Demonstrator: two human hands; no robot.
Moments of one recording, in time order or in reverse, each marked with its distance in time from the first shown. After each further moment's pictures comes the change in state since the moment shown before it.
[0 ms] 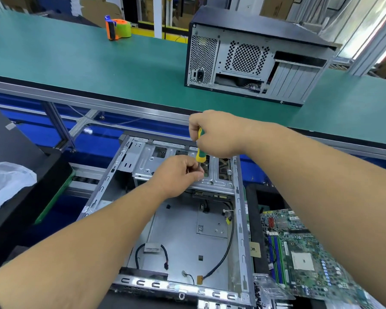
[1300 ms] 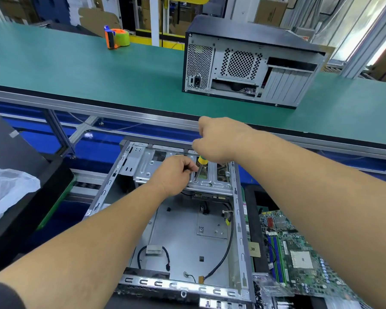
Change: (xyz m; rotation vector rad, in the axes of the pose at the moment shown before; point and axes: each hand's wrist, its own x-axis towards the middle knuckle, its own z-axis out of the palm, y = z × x) left_hand 0.005 0.002 -0.006 0.046 0.029 -0.084; right_hand -0.009 -0.007 0.007 -0.157 0.074 0.220
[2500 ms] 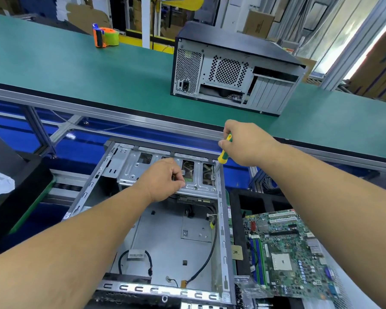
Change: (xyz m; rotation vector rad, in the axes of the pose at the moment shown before) left_hand -0.004 0.002 0.002 0.128 -0.023 0.135; right_hand -0.002 0.092 0.014 0.116 0.159 0.086
